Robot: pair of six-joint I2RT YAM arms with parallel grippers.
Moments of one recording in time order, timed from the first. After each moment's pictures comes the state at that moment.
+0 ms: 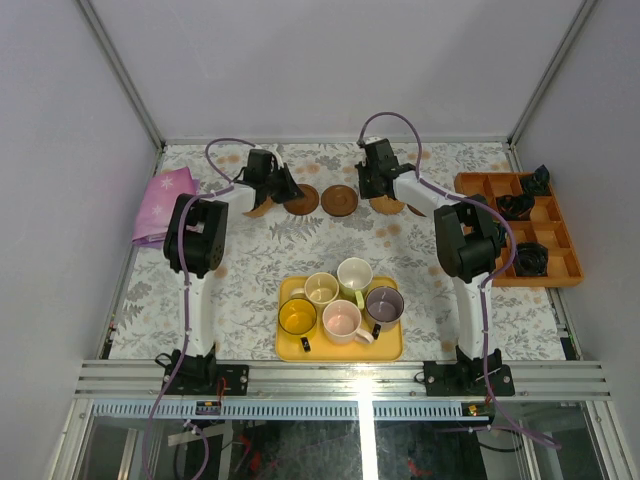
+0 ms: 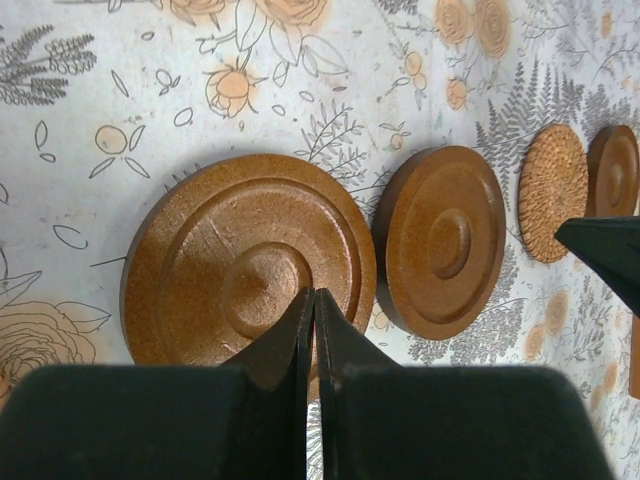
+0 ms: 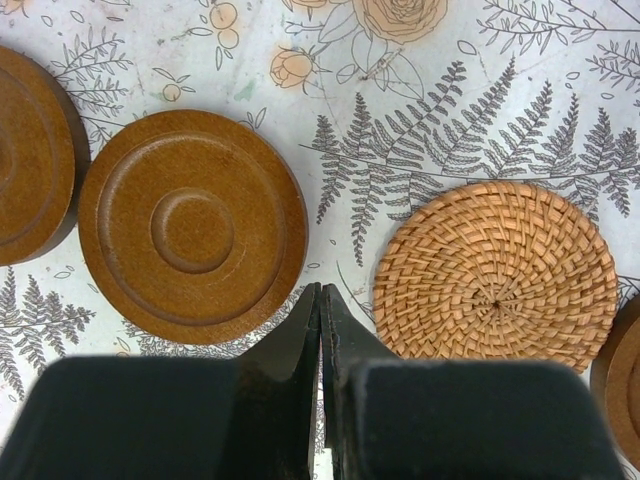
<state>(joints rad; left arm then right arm) -0.19 2.20 1.48 0.06 0.41 -0.54 0.41 2.19 1.69 -0.32 0.02 0.16</state>
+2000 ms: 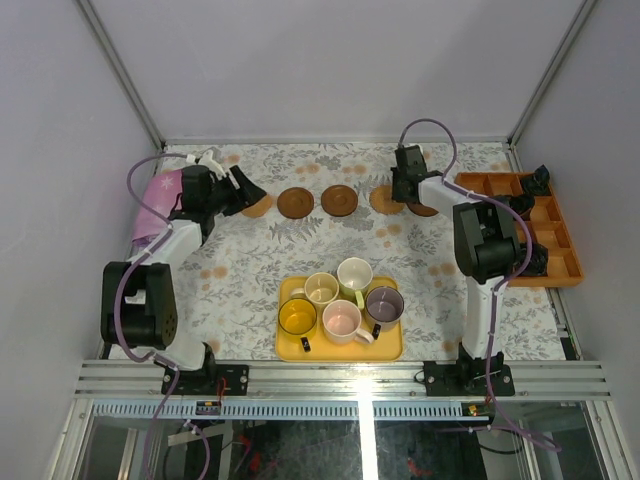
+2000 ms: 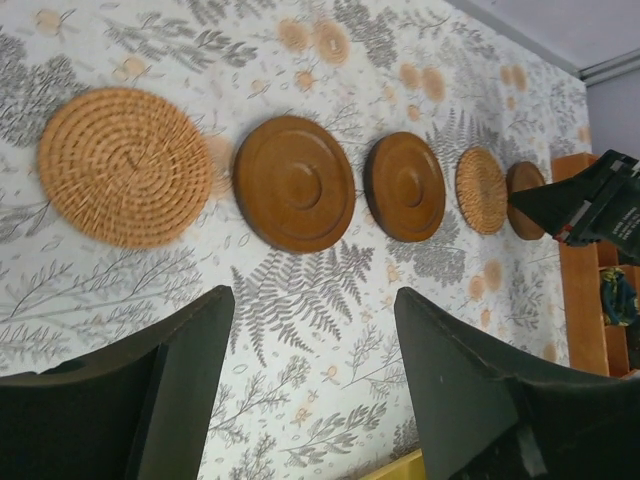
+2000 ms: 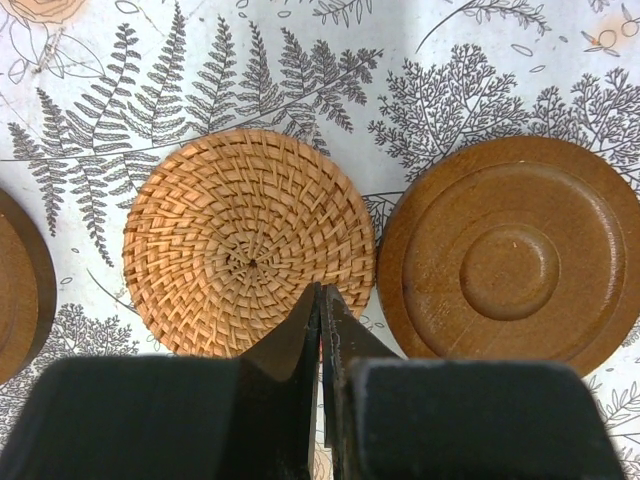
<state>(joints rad) -0.01 1.55 0.96 0.12 0.42 -0.55 0.27 2.11 1.50 -0.25 0.19 0.23</state>
